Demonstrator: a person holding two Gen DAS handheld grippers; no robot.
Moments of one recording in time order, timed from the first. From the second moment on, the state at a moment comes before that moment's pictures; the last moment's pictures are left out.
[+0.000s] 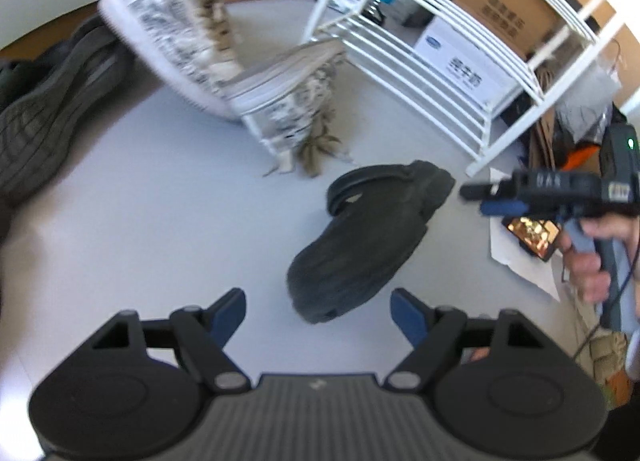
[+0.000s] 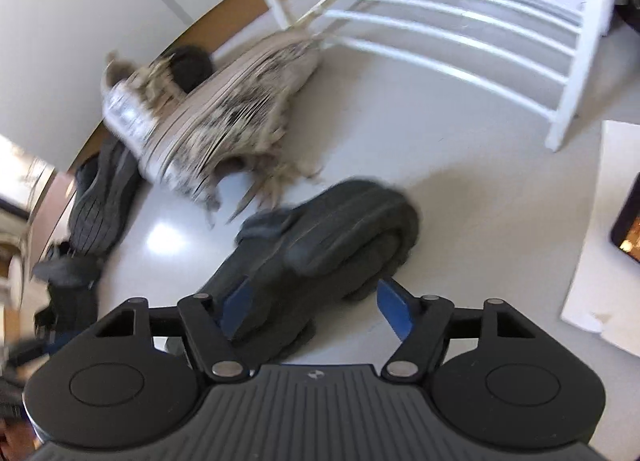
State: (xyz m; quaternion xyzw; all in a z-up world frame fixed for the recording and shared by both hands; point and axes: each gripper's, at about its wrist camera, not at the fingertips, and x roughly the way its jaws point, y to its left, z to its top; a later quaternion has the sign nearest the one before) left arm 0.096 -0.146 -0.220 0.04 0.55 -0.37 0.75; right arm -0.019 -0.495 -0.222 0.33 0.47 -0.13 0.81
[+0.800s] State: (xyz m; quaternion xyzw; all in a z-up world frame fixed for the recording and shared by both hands) left arm 0.094 -0.124 -0.239 0.04 0.56 -0.37 0.74; right arm -0.001 -0.517 -0.264 0.37 0.46 -0.18 0.79
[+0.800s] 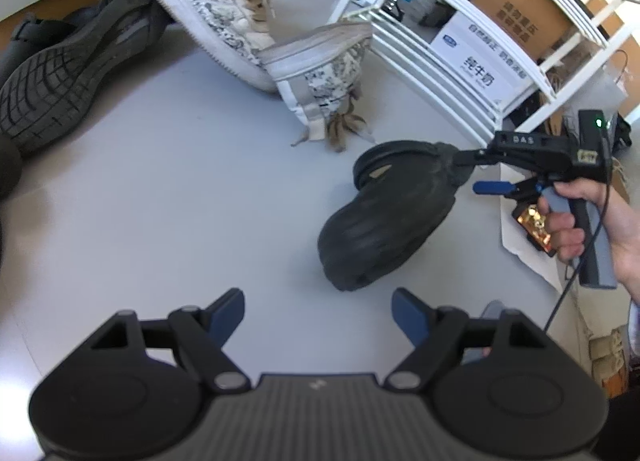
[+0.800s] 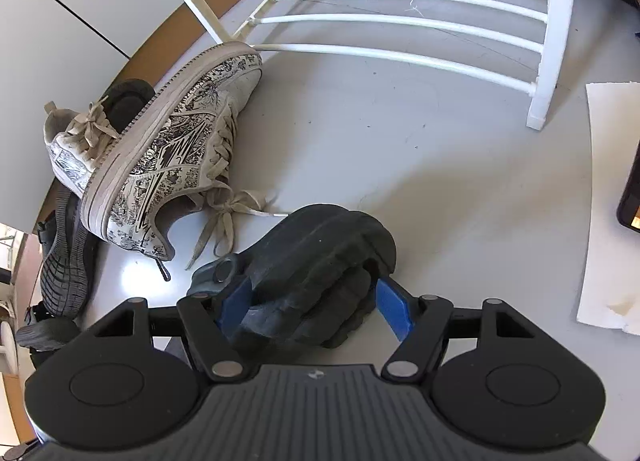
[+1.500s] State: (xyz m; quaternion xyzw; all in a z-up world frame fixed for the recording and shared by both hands) left arm 0.093 -0.131 -0.242 0.05 0.56 -0.37 0.74; right arm -0.039 -0.519 -0.249 0.30 0.52 -0.19 0.78
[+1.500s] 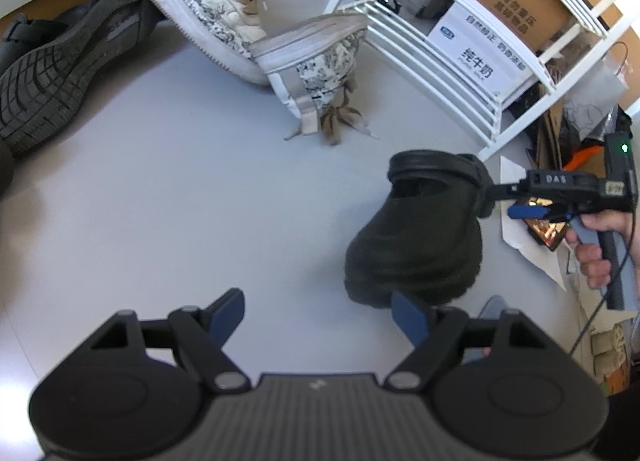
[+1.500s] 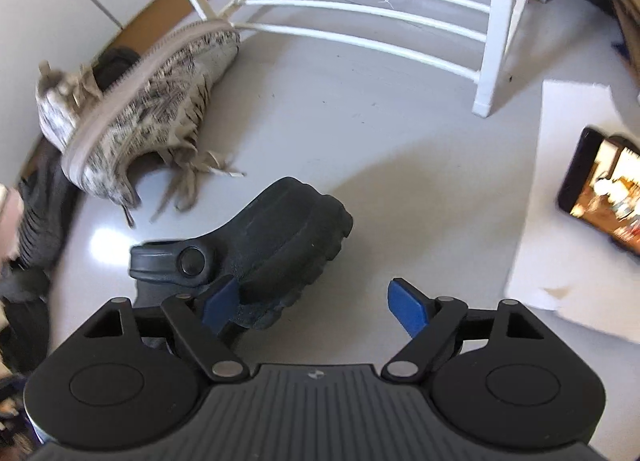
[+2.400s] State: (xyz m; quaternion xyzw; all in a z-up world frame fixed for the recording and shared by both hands) left arm 0.097 -0.129 -0.248 0.04 0.57 -0.36 0.73; right arm -0.053 -0.502 -0.275 0.28 0.59 -0.15 0.75
